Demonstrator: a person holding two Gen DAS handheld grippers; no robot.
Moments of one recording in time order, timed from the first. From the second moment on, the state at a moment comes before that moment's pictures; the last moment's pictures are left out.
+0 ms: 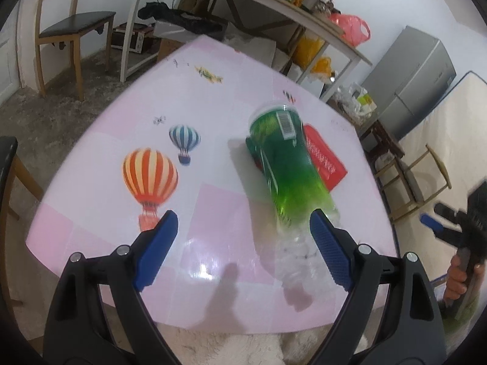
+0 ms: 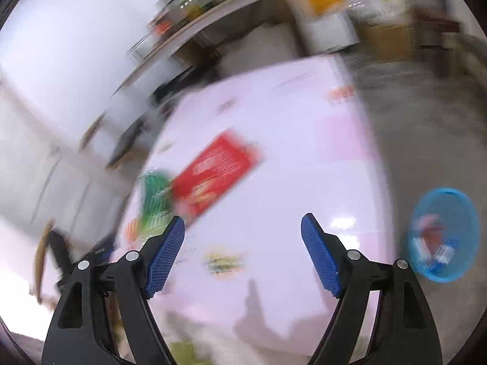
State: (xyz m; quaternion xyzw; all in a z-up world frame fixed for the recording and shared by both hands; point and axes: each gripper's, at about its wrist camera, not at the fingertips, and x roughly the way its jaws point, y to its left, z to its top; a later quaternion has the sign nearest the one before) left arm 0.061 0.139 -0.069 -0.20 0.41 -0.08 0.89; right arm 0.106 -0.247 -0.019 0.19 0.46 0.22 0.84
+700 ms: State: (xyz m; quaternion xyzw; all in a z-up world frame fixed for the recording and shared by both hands) left arm 0.047 0.126 -0.106 -0.15 0.43 -0.12 0.88; right arm 0.178 -0.036 -0.057 0.00 0.55 0.25 0.80
